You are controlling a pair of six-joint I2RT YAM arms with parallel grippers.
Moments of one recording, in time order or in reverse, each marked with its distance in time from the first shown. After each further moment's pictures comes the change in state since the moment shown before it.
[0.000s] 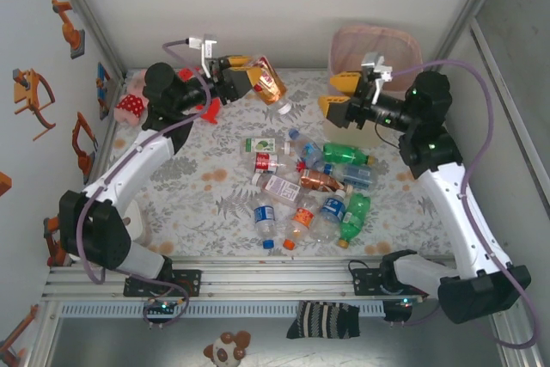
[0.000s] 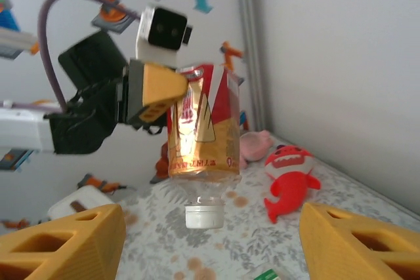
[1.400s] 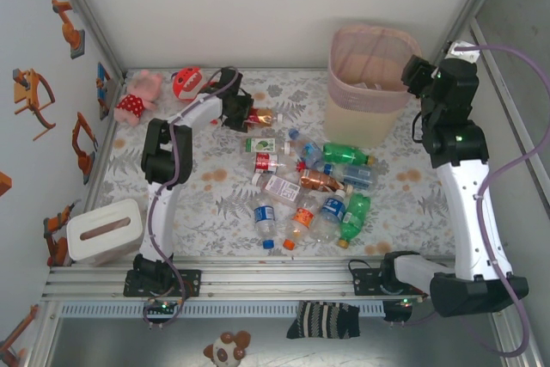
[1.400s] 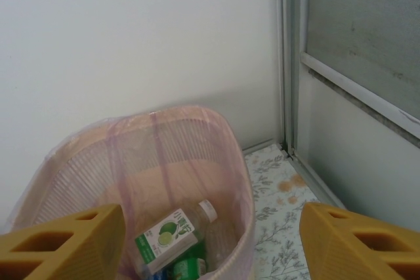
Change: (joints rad) left arm 0.021 0.877 0.654 -1.172 -0.745 -0.956; right arm -0.177 0.018 0.201 -0.379 1.242 0.140
